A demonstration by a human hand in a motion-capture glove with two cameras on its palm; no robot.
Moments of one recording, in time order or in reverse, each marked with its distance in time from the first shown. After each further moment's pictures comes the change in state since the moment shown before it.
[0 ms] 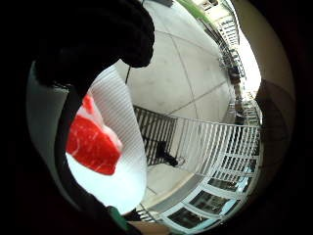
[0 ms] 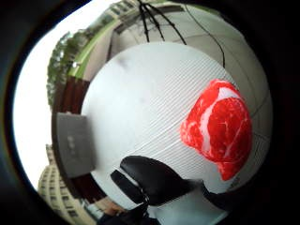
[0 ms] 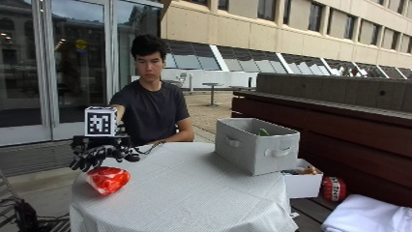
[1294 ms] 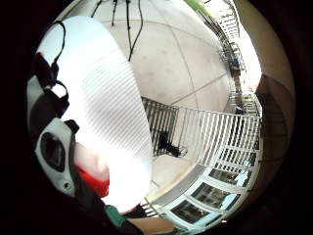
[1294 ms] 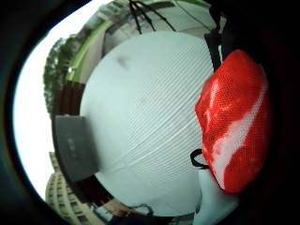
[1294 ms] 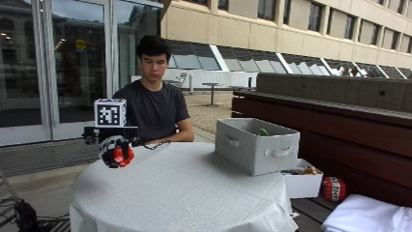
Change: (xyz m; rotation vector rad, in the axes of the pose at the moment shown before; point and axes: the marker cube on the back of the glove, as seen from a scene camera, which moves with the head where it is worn) arm -0.024 0.031 -0.021 -0.066 -0.019 0.043
